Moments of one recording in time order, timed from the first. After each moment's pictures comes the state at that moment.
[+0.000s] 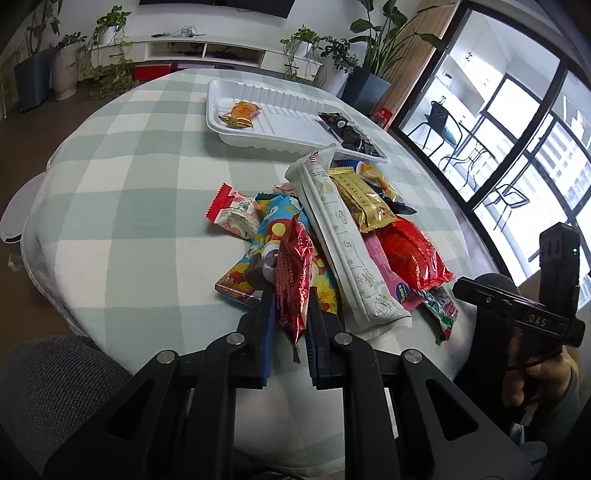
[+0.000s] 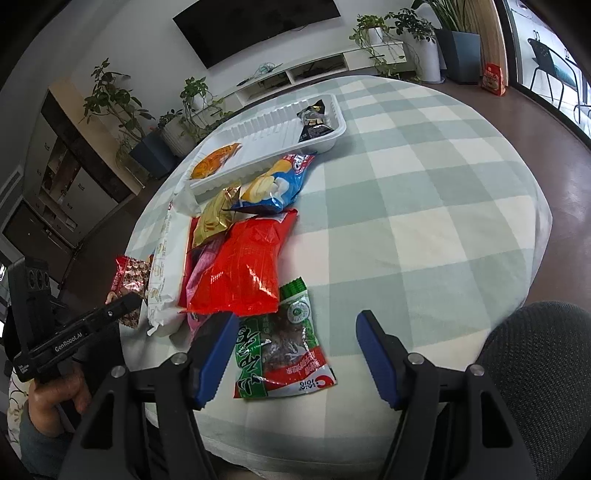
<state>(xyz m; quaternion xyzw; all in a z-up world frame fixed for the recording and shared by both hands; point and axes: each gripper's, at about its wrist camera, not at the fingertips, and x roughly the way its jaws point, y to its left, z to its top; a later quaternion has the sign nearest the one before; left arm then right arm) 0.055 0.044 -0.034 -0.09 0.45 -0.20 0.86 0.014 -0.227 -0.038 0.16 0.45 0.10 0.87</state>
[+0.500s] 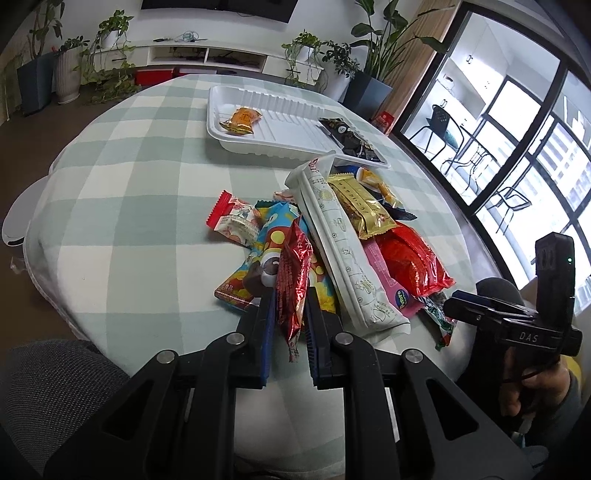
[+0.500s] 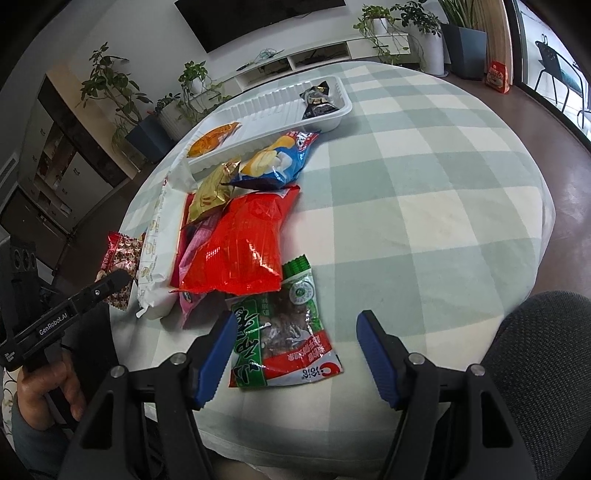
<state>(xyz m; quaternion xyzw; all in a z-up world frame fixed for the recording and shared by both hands) 0.053 0.038 -0.032 -0.08 0.44 -0.19 0.87 0.014 -0.219 -0.047 0.14 0.48 0.10 0.86</state>
